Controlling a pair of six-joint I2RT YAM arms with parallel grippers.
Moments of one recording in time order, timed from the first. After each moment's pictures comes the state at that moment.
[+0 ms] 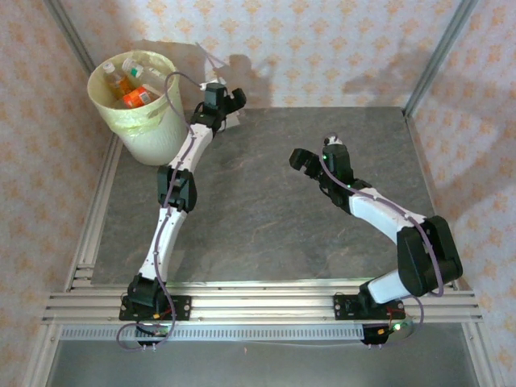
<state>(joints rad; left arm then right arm) -0.16 2.90 2.83 -0.36 -0.02 -0.61 0.37 1.45 0.86 0.09 -0.02 0.67</state>
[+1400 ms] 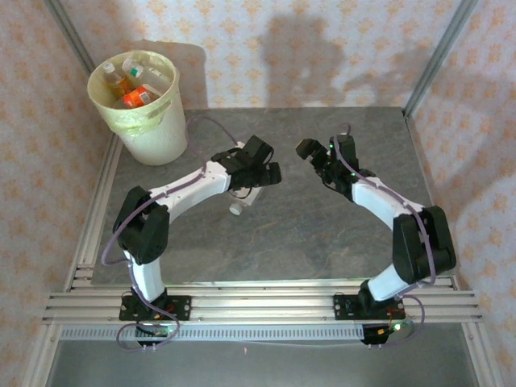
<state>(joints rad) -0.64 1.84 1.53 -0.71 -0.15 -0.76 0.28 1.51 0.96 -0.01 -0.15 0.91</state>
